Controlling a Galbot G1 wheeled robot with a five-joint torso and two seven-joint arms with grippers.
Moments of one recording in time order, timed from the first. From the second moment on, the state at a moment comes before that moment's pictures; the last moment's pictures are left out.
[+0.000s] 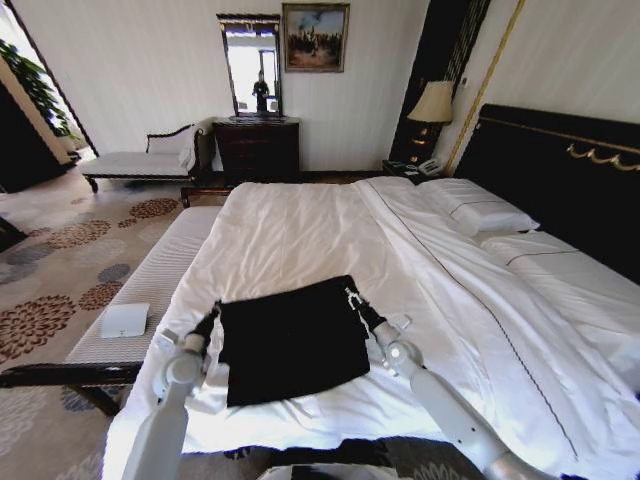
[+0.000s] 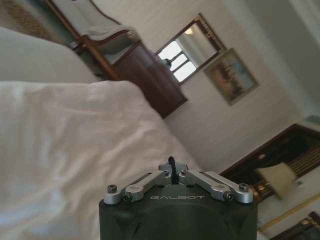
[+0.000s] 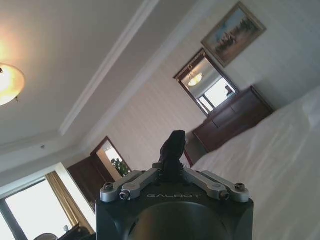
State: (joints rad) left arm 1.22 -1.32 -0.67 -1.95 -1.21 0.27 -0.20; right arm -0.94 1.03 0.09 1.51 1.25 0.23 -0.38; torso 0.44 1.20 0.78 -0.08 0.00
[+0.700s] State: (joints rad) left arm 1.35 -1.20 -0.82 -2.30 -1.35 0.28 -0.25; right arm -1.09 0.95 0.24 1.90 1.20 0.29 -0.29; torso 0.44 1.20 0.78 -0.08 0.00
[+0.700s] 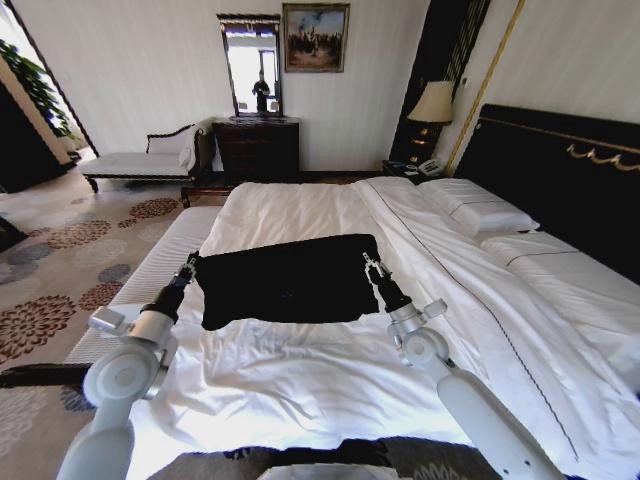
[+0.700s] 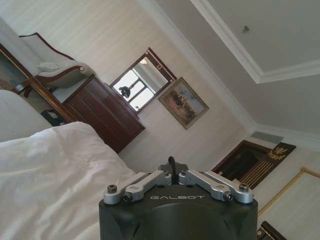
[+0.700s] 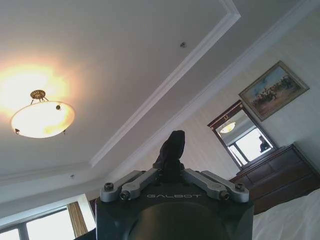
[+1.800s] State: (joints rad) left arm 1.70 -1.32 -0.88 -2.50 -1.27 0.31 -0.28; right arm -1.56 0.94 0.49 2.28 1.03 0.29 -0.04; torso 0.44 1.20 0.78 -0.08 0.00
